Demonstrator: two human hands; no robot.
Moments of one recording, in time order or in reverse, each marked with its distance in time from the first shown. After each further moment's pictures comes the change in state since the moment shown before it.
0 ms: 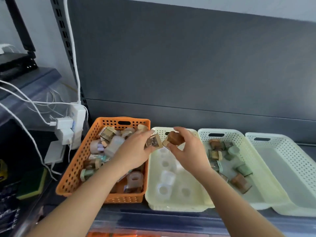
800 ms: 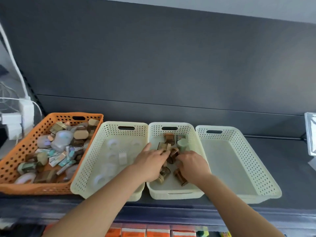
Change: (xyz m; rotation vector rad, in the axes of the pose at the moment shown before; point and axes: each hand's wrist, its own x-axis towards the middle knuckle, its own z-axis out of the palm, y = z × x) left_hand 0.028 0.166 0.158 0.504 -0.278 0.314; right_hand -0.052 0.185 -0.119 -0.561 -0.393 -0.002
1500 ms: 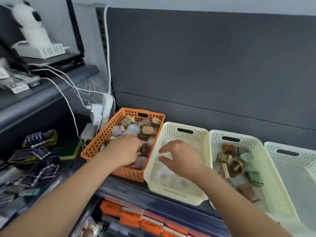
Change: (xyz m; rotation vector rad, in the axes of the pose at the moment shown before) left_hand -0.166 -0.169 -0.043 -0.084 -0.024 -0.486; right_hand 0.043 -0.209 -0.031 0.232 0.014 -0.452
